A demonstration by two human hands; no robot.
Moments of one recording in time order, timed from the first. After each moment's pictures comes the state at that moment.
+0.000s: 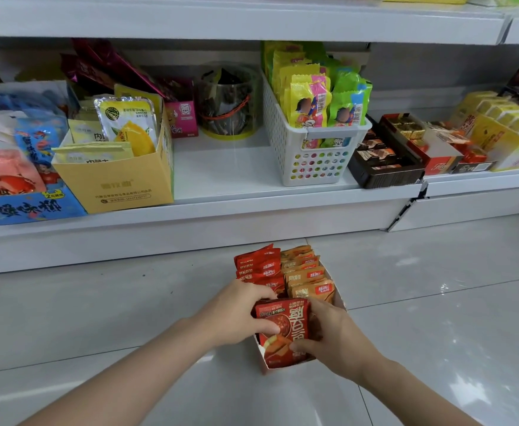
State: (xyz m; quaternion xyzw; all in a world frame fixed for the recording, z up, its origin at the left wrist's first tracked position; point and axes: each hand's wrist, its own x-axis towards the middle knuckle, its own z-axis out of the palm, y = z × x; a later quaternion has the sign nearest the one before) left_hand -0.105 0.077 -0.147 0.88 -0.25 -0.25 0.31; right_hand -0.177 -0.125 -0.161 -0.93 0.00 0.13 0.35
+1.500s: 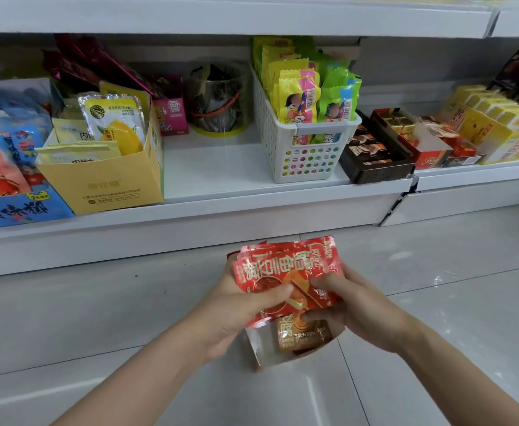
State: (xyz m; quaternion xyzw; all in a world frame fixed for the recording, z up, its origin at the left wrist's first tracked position) left_hand -0.133 0.060 -0.092 0.61 0.05 -0.31 0.73; right_hand -0.162 -0.144 -0.095 -0.61 0.11 0.20 0.76
